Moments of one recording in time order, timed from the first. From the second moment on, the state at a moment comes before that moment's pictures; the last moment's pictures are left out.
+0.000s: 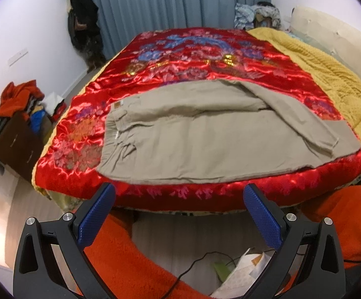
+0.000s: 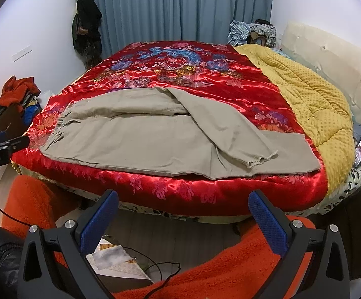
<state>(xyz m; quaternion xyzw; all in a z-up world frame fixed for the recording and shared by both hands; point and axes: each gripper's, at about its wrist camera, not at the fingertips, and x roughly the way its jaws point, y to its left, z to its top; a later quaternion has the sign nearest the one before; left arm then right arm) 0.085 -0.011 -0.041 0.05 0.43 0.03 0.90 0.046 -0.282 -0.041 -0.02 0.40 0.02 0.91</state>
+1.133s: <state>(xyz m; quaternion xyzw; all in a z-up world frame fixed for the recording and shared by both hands) 0.107 -0.017 -0.057 0.06 0.46 0.02 0.89 0.091 -0.308 -0.062 0.02 0.41 0.06 0.91</state>
